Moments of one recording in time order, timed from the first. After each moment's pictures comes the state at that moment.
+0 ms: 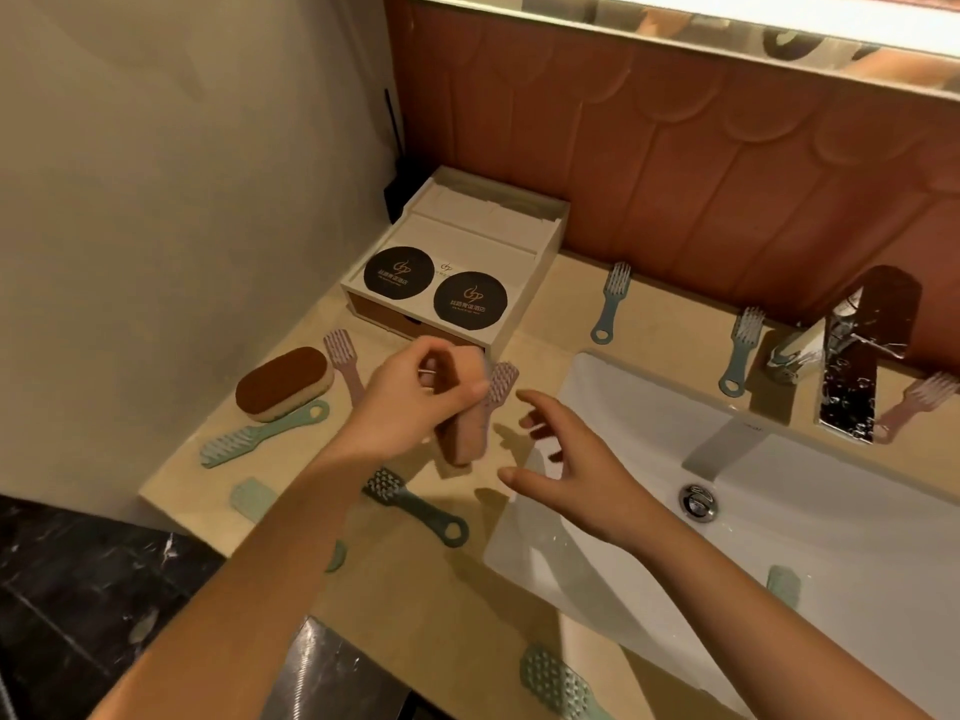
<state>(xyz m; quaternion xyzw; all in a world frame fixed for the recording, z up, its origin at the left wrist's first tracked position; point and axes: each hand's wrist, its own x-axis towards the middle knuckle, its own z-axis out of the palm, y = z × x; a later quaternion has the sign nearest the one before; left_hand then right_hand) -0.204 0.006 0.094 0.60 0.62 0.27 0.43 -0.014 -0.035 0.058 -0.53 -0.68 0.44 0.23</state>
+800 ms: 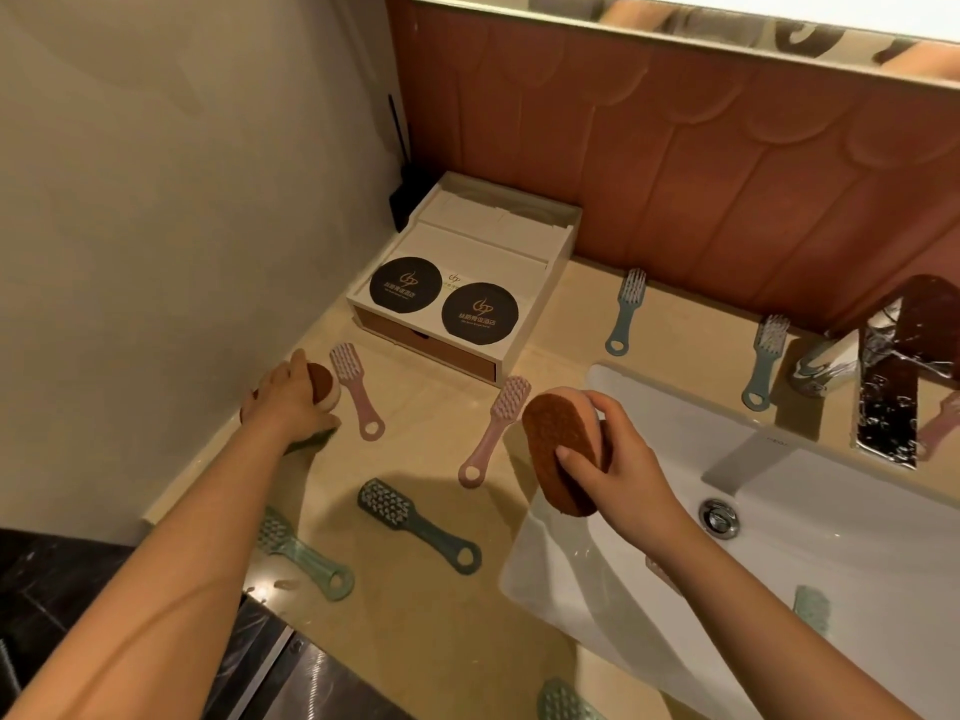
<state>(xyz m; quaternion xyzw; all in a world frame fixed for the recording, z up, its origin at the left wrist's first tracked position) -0.341 0.081 0.001 0.56 0.80 -0.08 0.19 -0.002 -0.016 0.040 -0.60 -0.58 0.45 0.33</state>
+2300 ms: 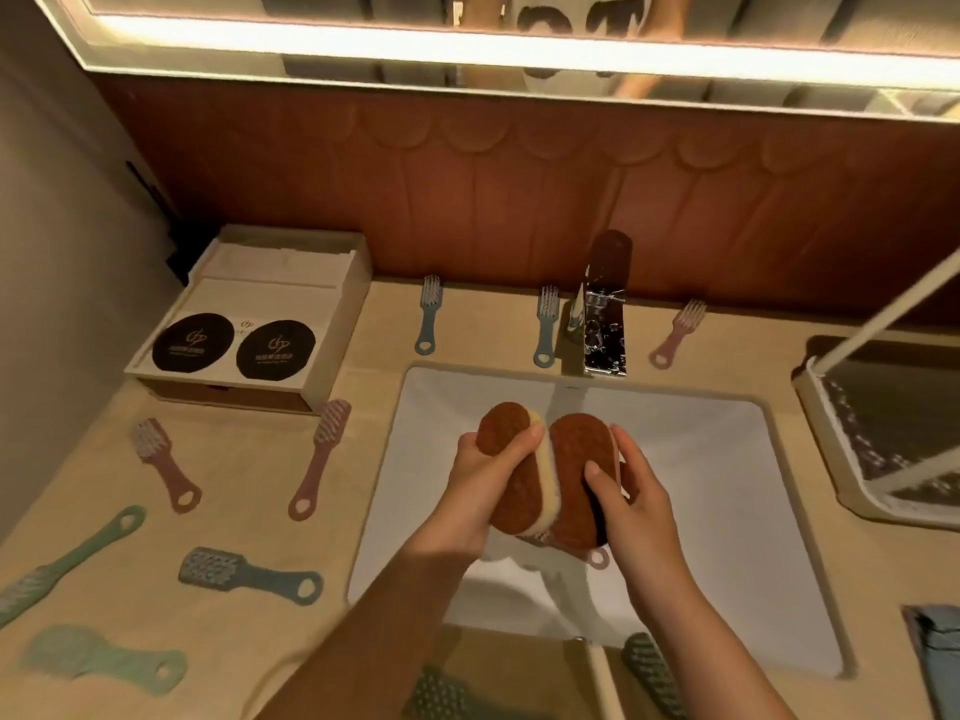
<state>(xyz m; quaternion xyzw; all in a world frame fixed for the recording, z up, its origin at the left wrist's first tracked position) 0.003 -0.048 0.047 0.37 0.52 0.24 0.73 0.115 -0.131 0.058 -0.67 -0.23 0.42 0.56</state>
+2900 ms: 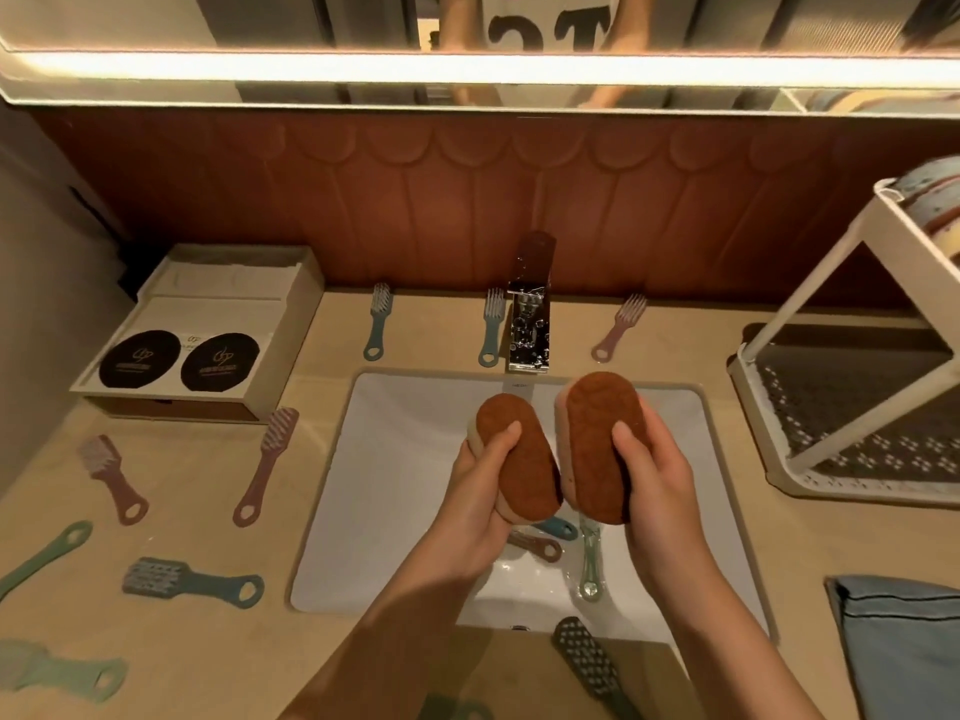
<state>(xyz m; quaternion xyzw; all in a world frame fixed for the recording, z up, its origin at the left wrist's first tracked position) 0.067 -0.092 0.056 0.26 0.44 0.30 0.81 0.185 -0.165 0.083 -0.61 -0.25 0.38 0.64</state>
